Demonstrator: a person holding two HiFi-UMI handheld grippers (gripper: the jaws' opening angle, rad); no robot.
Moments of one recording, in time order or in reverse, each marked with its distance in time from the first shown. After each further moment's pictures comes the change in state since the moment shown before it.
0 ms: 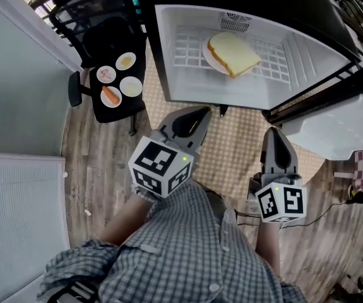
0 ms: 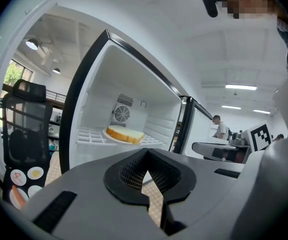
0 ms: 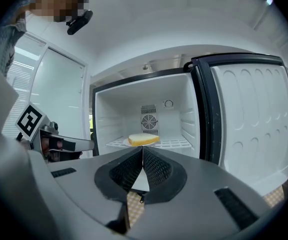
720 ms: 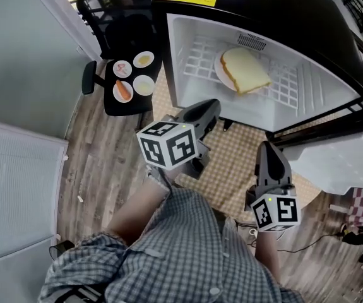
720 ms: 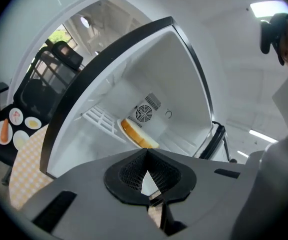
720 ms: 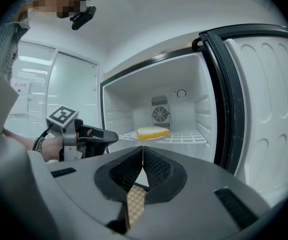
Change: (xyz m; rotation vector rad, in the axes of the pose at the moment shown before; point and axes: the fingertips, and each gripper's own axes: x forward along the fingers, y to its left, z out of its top) left arm 0.052 0.043 -0.001 -0.475 -0.122 0.111; right arm 0.028 -0.004 -0.016 -0.017 0.069 0.212
